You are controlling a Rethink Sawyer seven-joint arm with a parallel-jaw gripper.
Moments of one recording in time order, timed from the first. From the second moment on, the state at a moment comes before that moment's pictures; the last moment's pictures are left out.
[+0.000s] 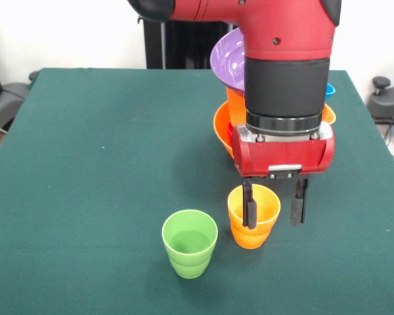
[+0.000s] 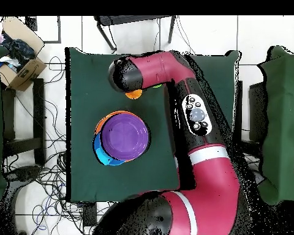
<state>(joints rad) -0.39 -0.47 0.54 1.17 -0.63 0.65 1.93</state>
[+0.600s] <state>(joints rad) -0.39 -0.46 0.54 1.23 -0.61 0.67 1.93</state>
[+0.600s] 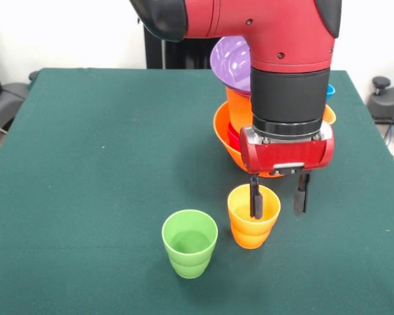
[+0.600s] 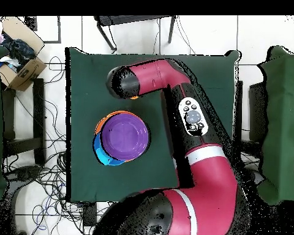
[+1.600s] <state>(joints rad) -0.39 -0.54 0.53 1.29 -0.57 0.76 1.93</state>
